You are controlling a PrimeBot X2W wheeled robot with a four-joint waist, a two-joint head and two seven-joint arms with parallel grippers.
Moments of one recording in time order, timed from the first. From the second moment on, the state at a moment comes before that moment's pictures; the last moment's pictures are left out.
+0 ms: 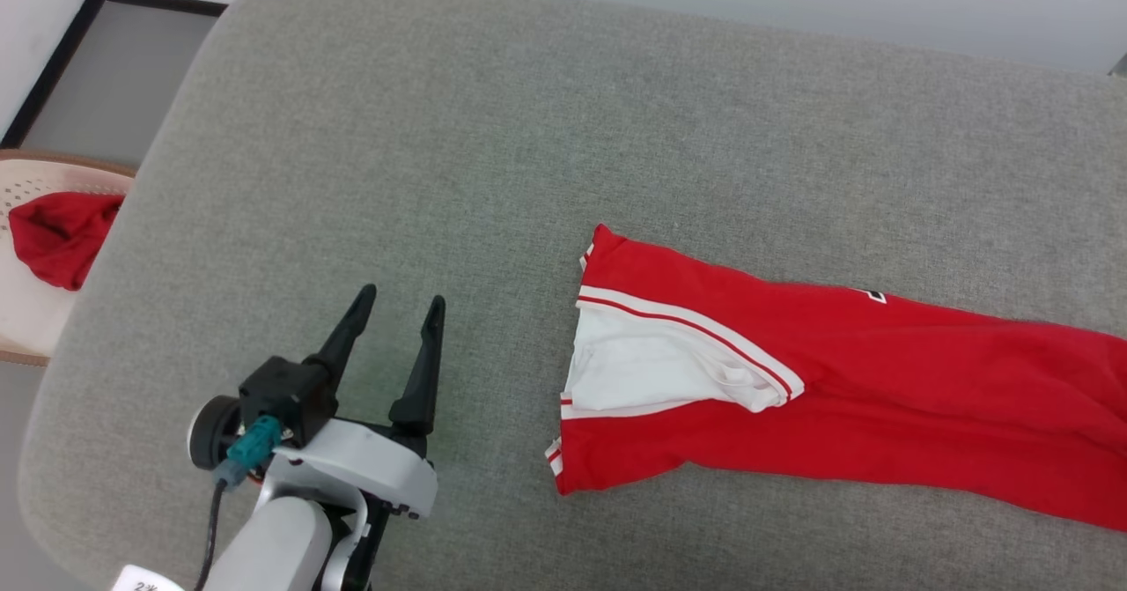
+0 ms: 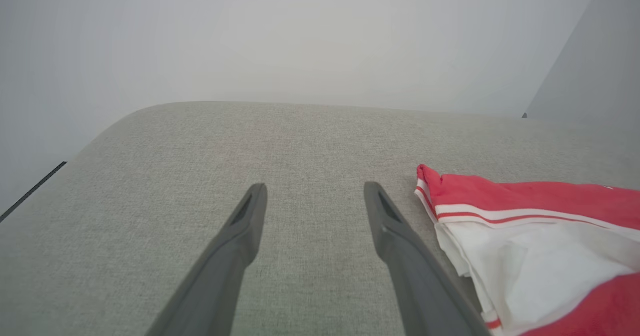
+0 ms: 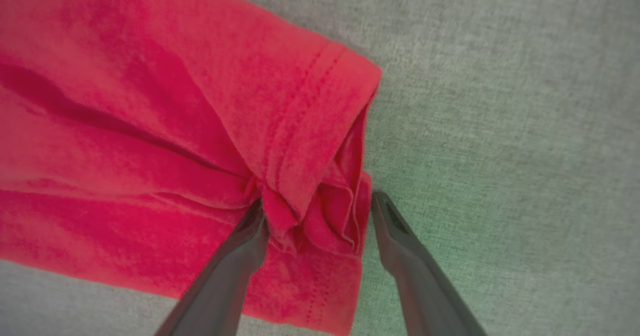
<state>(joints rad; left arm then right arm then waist) -0.32 0.37 -0.44 0.19 -0.52 0.09 -0.26 -0.20 -0.70 -0.06 0.28 0.74 0.13 0.92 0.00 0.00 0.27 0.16</state>
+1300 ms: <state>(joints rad) -0.29 0.31 -0.28 0.23 -0.41 -0.03 -0.26 -0.26 -0.80 -0.39 0.48 0.53 0.13 0.59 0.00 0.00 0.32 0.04</state>
